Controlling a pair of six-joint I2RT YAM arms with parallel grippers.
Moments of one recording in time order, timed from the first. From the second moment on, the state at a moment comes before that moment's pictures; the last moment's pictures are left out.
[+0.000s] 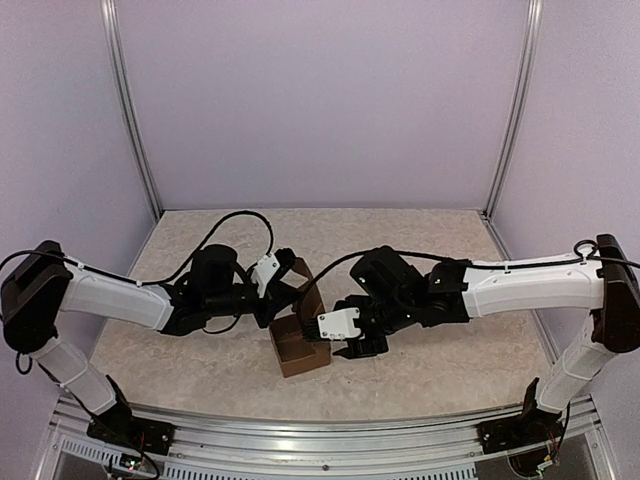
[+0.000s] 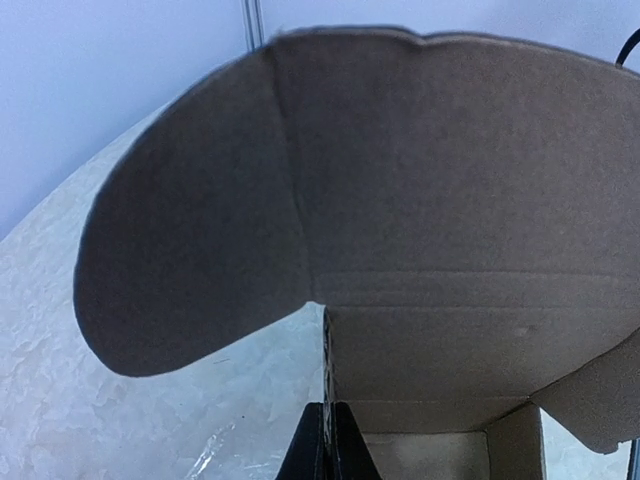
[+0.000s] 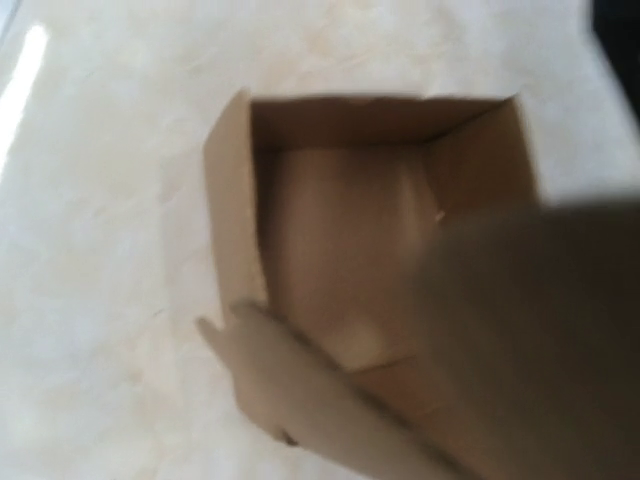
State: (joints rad) left arm -0.78 1.56 0.69 0.50 0.29 0.18; right arm 1.09 1.59 1.07 -0.34 -0.10 -0.77
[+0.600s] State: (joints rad) left arm -0.74 1.72 0.69 0.83 0.04 0.18; right arm 0.86 1.73 1.23 -0.22 -0.08 -0.77
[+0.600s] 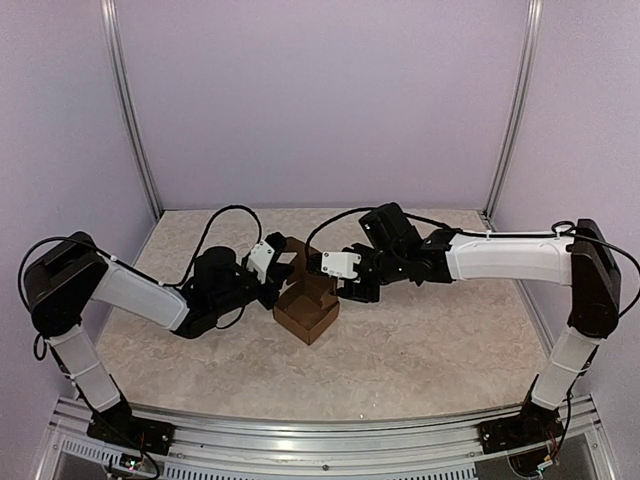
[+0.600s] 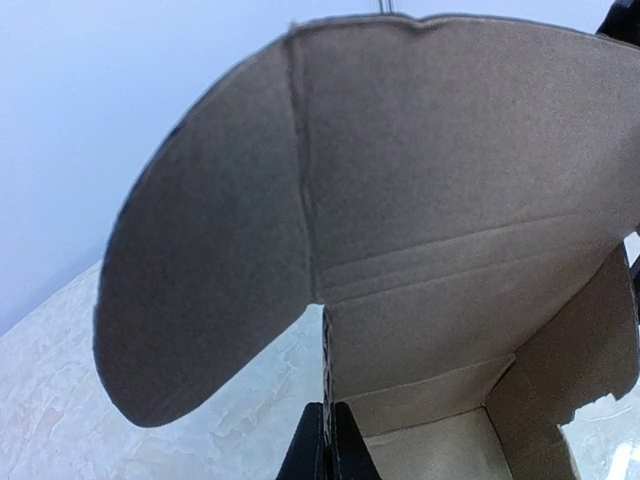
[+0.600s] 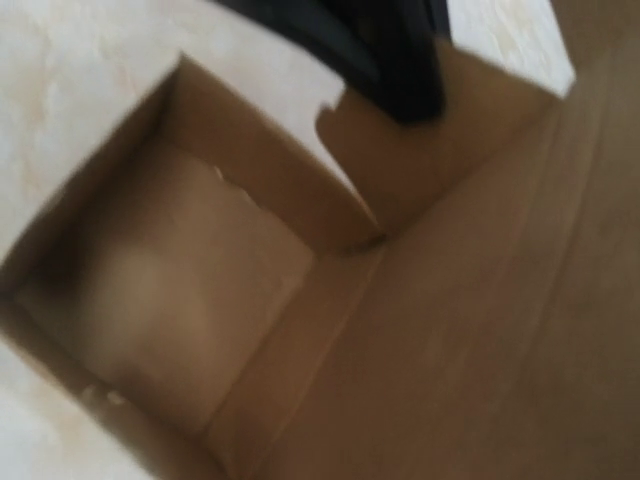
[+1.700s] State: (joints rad) left arm -0.89 1.80 0.43 1.17 -0.22 0.17; right arm 1.03 1.75 1.14 -0.13 0.04 -0.99
